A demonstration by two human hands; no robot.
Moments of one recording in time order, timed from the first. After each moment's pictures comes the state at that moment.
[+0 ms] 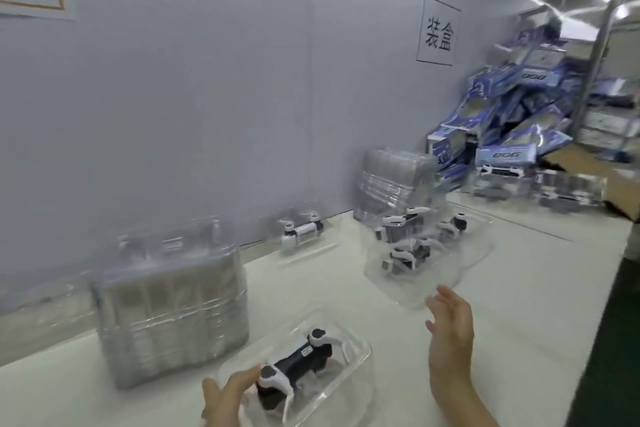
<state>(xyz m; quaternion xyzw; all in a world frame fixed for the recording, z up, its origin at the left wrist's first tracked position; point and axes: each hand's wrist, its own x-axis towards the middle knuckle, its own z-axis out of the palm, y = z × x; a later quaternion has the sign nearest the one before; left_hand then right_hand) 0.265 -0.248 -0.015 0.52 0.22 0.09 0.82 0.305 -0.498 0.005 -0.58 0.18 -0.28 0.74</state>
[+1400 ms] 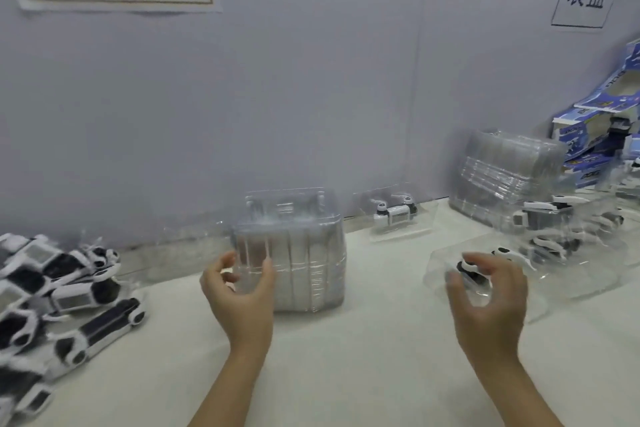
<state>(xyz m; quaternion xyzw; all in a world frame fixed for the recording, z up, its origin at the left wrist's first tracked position) 0.272 -0.163 0.024 0.61 0.20 0.52 0.57 0.310 -0.422 0.032 -0.74 -0.09 -0.45 0.50</state>
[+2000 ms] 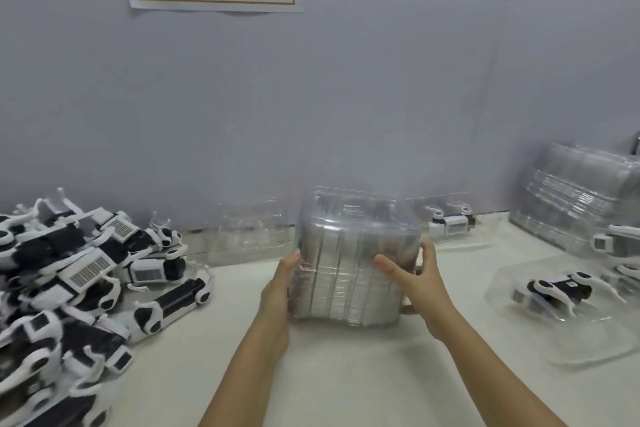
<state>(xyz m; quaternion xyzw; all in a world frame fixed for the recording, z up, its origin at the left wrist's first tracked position) 0.256 -0.100 0.026 0.53 0.23 0.15 0.80 0.337 -0.298 0.040 -0.72 -0.09 0.09 0.68</state>
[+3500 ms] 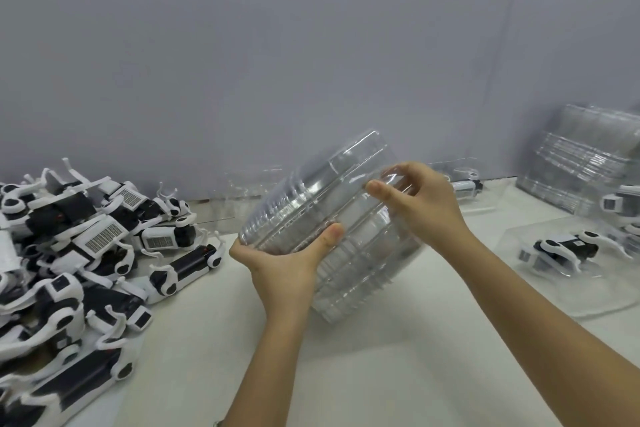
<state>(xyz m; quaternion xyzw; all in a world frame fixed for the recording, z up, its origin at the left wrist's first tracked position) 0.219 -0.134 0.048 0.58 0.24 0.41 0.66 0.317 -0.279 0.114 -0.80 -0.23 -0.12 0.55</state>
